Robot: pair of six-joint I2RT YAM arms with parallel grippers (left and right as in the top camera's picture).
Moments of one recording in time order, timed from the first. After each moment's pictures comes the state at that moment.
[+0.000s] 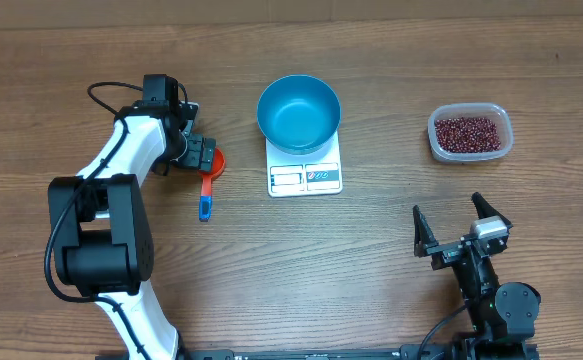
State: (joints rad) left arm 0.01 2.02 1.36 -0.68 -0.02 0.14; right arm 0.00 0.01 0.02 -0.02 -0.21 -0.04
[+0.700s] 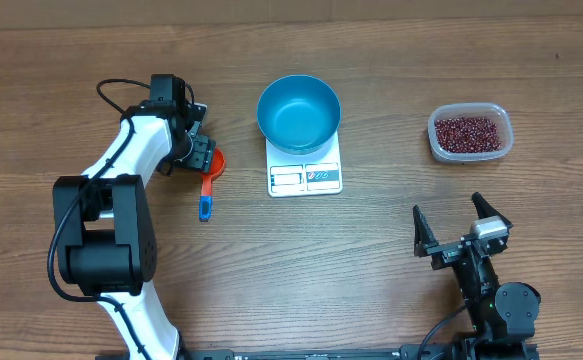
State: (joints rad) left arm -0.01 2.02 1.36 -0.68 -0.03 0.19; right arm 0.00 0.01 0.02 -0.02 -0.21 -0.04
